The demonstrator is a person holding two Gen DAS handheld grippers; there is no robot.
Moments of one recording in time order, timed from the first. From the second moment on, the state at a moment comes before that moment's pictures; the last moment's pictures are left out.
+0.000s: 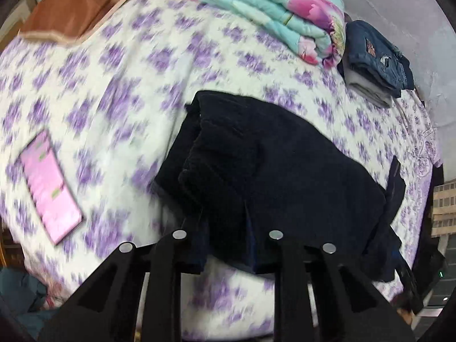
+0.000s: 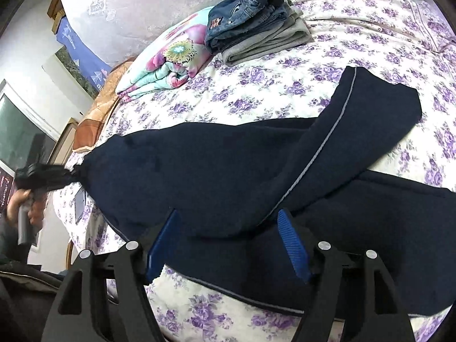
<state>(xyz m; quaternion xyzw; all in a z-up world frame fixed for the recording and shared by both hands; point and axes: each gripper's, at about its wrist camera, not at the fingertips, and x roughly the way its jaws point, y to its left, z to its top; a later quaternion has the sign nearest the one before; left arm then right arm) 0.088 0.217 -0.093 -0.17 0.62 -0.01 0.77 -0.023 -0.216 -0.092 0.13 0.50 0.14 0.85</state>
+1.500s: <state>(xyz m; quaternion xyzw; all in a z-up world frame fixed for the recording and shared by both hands) 0.120 0.145 -0.153 0.00 0.62 0.01 0.78 -0.147 -0.426 -0.111 0.37 0.42 -0.18 0.81</state>
